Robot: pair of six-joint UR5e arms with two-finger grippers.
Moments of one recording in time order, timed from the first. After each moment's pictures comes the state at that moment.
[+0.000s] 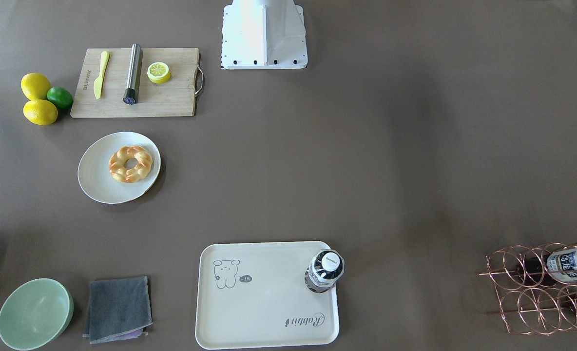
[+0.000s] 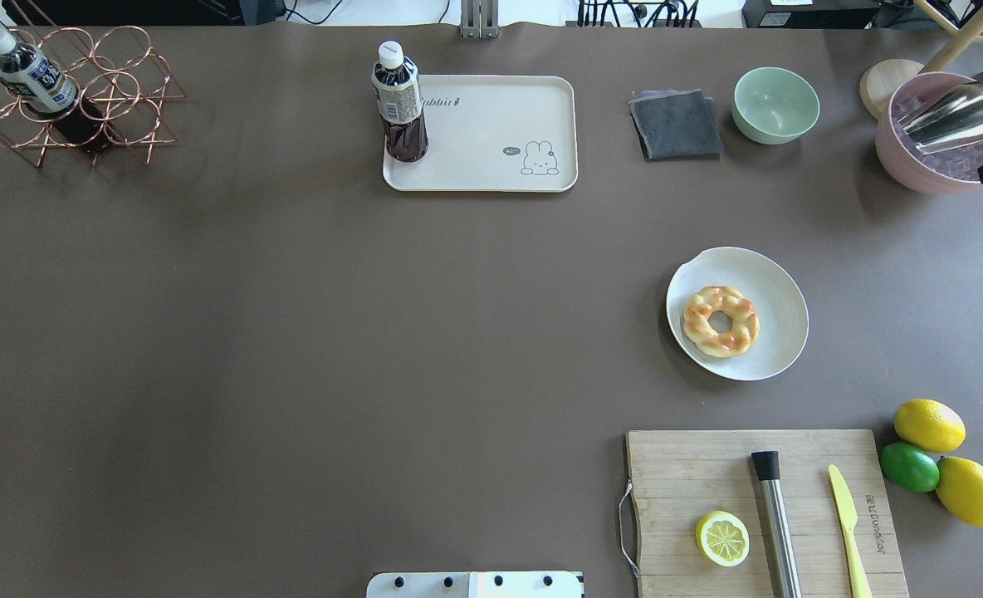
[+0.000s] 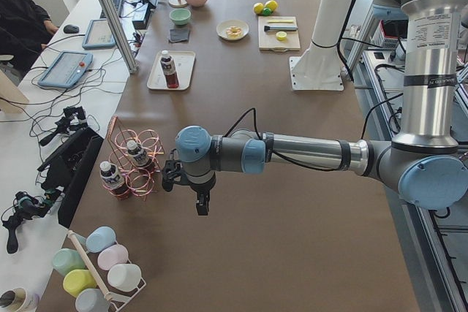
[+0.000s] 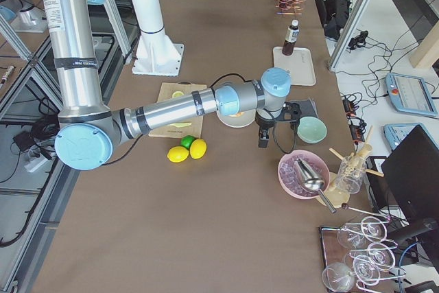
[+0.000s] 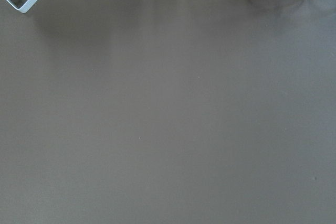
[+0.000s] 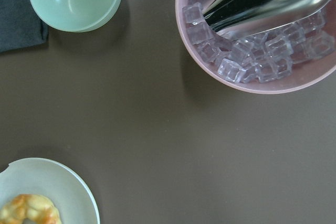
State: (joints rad) left arm -1.55 -1.54 -1.68 -1.54 -2.38 -0.08; right arm 1.38 -1.46 1.77 -1.62 2.42 0.40
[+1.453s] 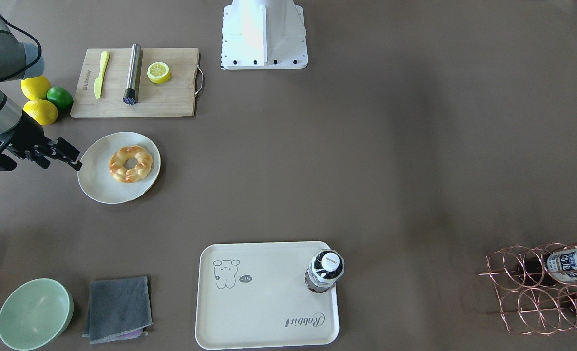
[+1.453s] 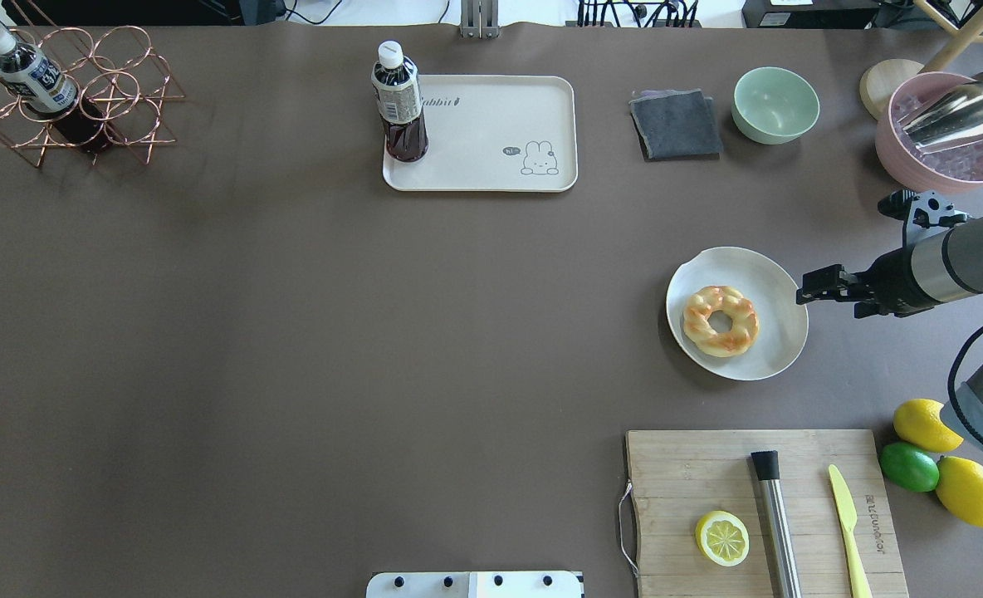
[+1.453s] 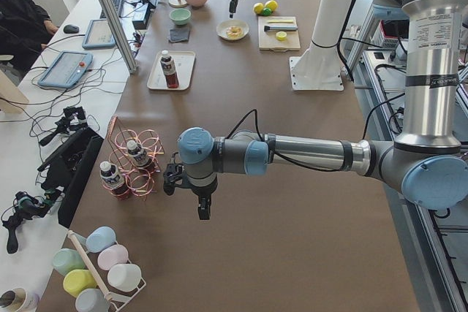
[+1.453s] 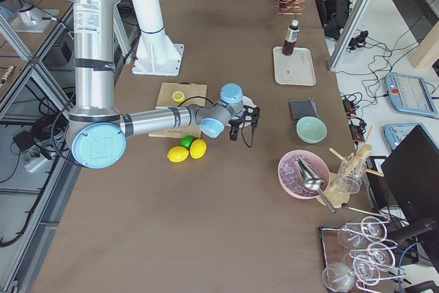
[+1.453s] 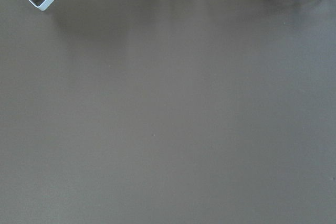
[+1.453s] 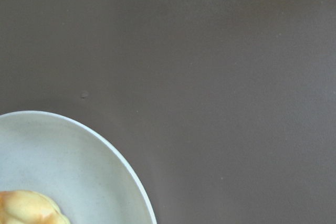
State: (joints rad) left arm -1.55 -1.53 -1.69 -1.54 -2.35 -0.07; right arm 0.87 -1.60 1.66 -0.83 2.12 1.18
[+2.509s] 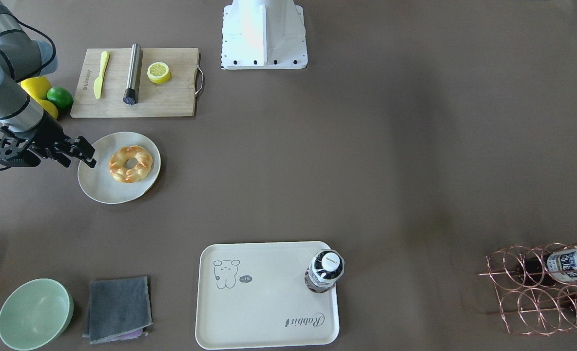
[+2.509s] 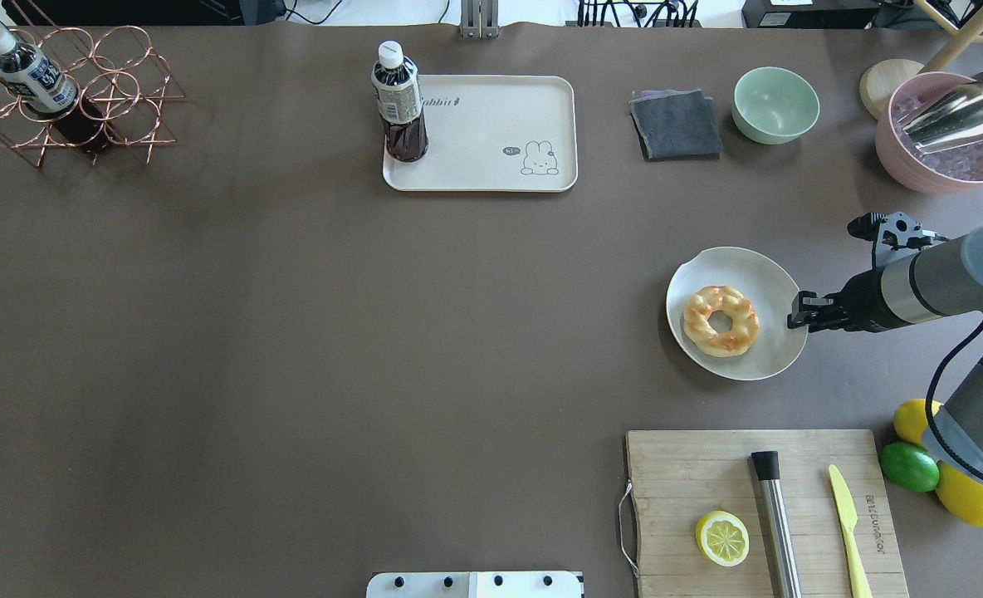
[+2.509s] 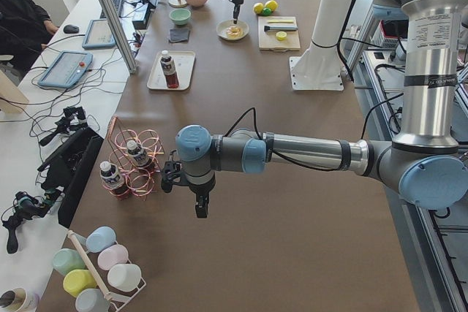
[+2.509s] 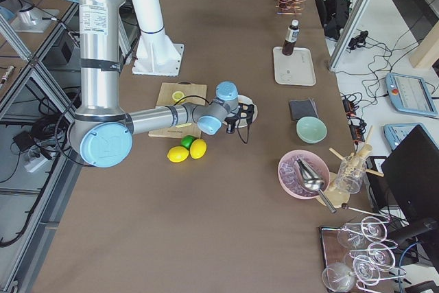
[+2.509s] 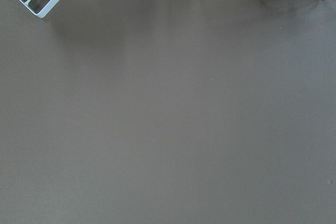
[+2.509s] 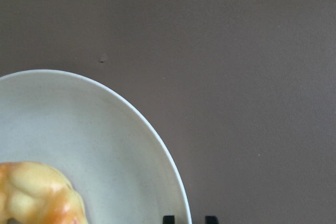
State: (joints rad) left arm -1.55 -1.54 -1.68 -1.54 -2.35 -0.07; right arm 0.79 -1.60 1.67 -0.81 2.06 1.20
